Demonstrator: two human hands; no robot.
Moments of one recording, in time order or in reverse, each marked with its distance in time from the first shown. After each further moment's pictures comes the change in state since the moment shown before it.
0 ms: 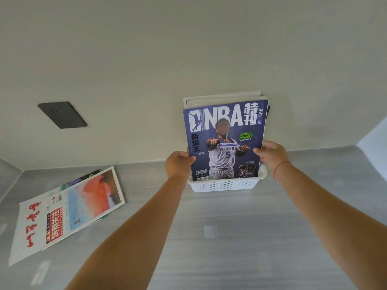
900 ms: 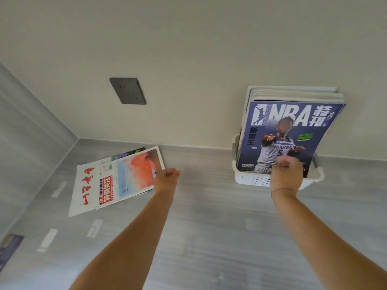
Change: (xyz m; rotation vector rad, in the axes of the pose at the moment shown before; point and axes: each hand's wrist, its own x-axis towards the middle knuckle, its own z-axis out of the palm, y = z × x) left_hand 0.016 -0.106 -0.160 -0.146 0.177 -0.191; right_hand -0.099 0.005 0.123 -0.262 0.438 -0.116
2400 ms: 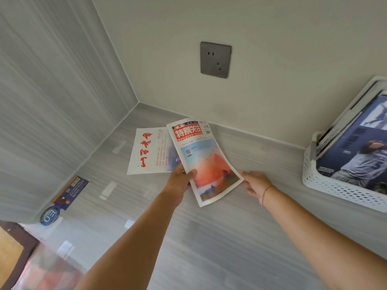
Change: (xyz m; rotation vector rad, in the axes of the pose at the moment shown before) left_hand 0.008 -0.046 -0.154 -0.335 -0.252 -0.046; right_hand -0.153 -0.011 0.150 -0.019 -1.008 0.398
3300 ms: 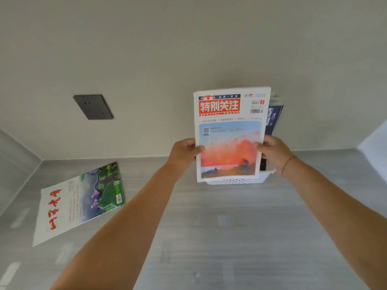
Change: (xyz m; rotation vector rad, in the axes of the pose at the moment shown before) left_hand -0.041 0.070 0.291 0.502 -0.414 0.310; right_hand -0.090 -0.039 -0.306 -0.031 0.364 -0.495
